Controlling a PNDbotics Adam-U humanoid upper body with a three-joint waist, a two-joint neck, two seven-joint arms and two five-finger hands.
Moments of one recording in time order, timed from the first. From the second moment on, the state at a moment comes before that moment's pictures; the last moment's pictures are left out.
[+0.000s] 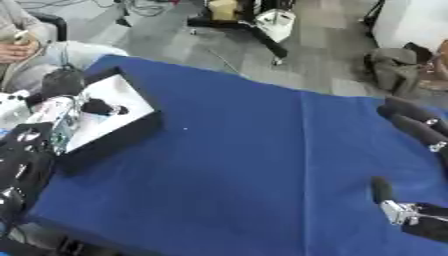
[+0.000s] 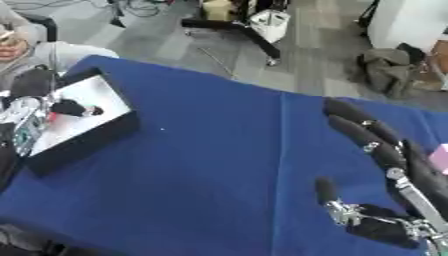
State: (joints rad) left arm -0.78 0.59 -0.09 -0.86 -0.98 0.45 0.10; right arm -0.25 -0.26 0.15 -1.98 0.48 -0.69 0.24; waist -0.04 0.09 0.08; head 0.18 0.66
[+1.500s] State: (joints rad) left arm -0.57 0.15 -0.54 -1.53 -0.53 0.10 0.22; right arm -0.01 -0.69 -0.18 -1.76 0.29 -0.39 -0.03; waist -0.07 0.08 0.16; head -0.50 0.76
